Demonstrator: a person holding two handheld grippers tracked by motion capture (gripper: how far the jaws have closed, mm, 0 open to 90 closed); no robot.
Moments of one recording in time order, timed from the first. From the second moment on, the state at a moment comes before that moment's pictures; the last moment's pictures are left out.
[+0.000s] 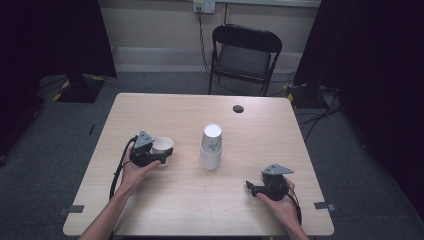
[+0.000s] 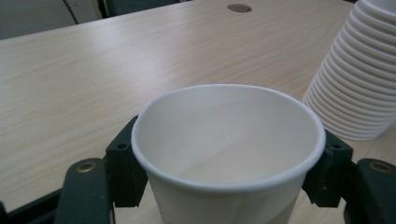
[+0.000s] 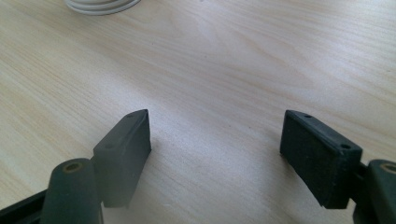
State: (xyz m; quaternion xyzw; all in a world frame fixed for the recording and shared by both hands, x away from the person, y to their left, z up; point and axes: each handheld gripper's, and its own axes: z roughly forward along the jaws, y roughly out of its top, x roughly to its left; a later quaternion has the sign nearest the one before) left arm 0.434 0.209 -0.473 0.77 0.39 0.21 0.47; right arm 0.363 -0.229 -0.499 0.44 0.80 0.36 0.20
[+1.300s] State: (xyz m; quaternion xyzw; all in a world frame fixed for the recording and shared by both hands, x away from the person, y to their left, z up) left arm 0.413 0.218 -0.477 0.81 0.39 0.19 0.40; right arm 0.363 -0.229 -0.499 0.44 0.80 0.36 0.20
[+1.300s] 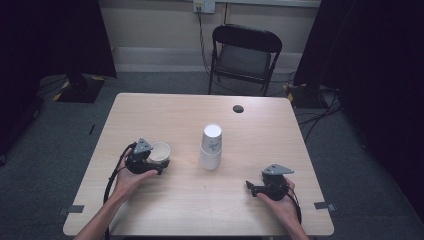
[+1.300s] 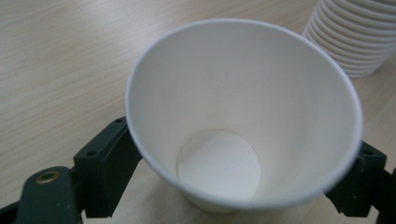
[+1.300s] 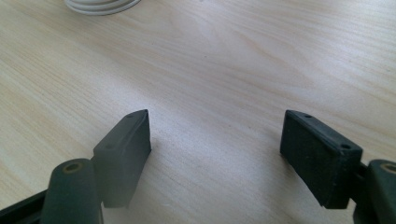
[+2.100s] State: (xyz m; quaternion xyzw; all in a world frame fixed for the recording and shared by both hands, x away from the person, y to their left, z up) left arm 0.341 0.260 -0.488 0.83 0.41 0.18 0.33; right arm 0.363 -0.229 -0.499 0.43 0.80 0.36 0.20
